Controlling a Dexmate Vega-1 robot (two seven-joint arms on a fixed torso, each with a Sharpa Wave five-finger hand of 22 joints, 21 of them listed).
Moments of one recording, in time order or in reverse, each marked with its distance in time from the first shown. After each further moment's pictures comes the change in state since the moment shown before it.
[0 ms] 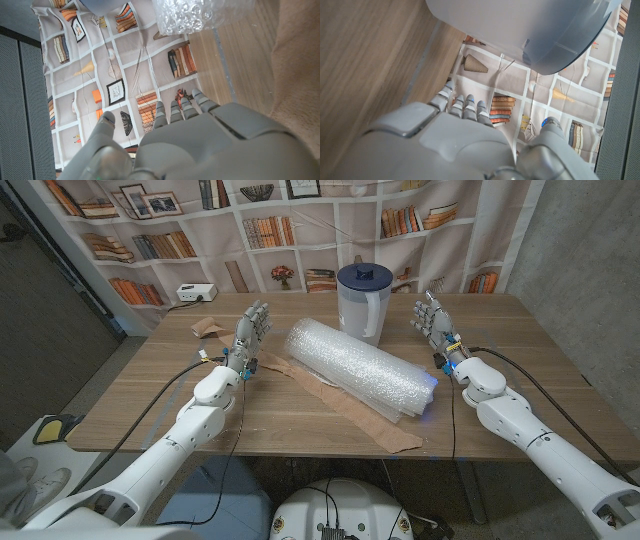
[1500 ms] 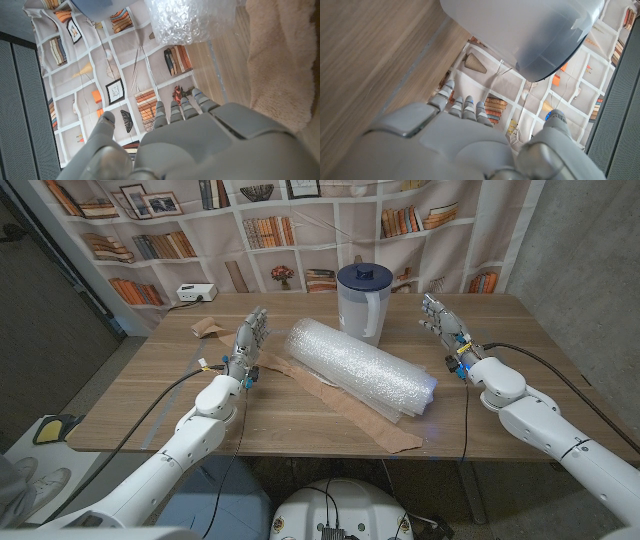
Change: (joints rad) left arm 0.086 0.017 -0.005 -0.108 0.051 0.017 0.113; left_hand 0.004 0.004 -0.003 -0.003 0.000 0.004 -0.003 0.000 0.000 0.004 0.004 0.000 0.000 0.000 0.000 0.000 -0.002 0.005 0.005 -0.013 0.000; right arm -0.121 -0.141 0.054 -0.217 -0.098 -0.088 -0.103; right_hand 0.076 -0.011 0.009 -0.043 0.000 -0.028 0.007 0.000 0.005 -0.044 0.006 -0.005 0.000 -0.041 0.009 -0.004 -0.005 -0.002 0.016 -0.013 0.005
